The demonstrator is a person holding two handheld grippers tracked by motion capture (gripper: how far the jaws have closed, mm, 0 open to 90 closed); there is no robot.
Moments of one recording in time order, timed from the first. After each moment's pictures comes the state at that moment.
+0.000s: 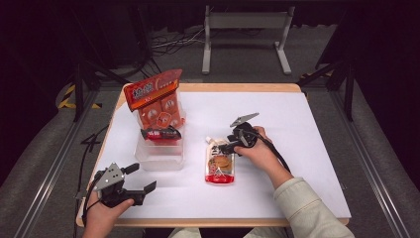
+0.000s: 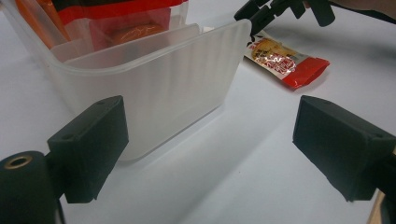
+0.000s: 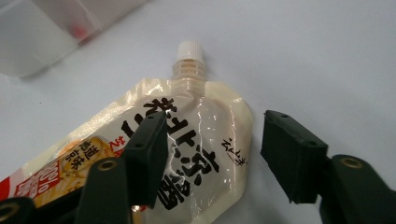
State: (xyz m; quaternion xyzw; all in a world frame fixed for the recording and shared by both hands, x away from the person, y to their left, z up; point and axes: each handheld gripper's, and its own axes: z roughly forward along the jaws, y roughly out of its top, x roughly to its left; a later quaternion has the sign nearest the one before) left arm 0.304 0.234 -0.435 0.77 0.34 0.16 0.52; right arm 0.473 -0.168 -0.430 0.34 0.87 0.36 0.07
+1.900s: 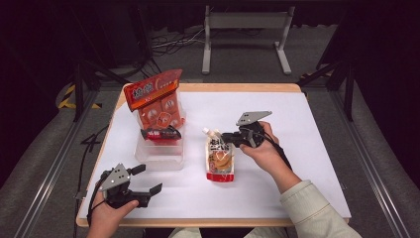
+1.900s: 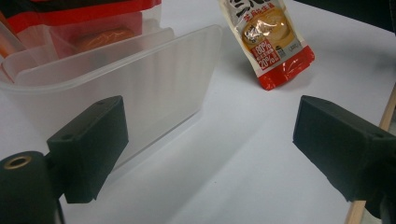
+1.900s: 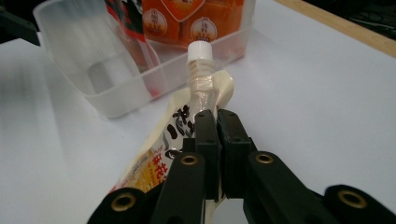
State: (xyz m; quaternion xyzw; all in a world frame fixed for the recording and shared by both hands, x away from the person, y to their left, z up) left arm 0.303 0.219 -0.433 0.78 0.32 0.14 0.52; right arm 0.433 -0.172 -0.370 0.26 0.85 0.45 0.11
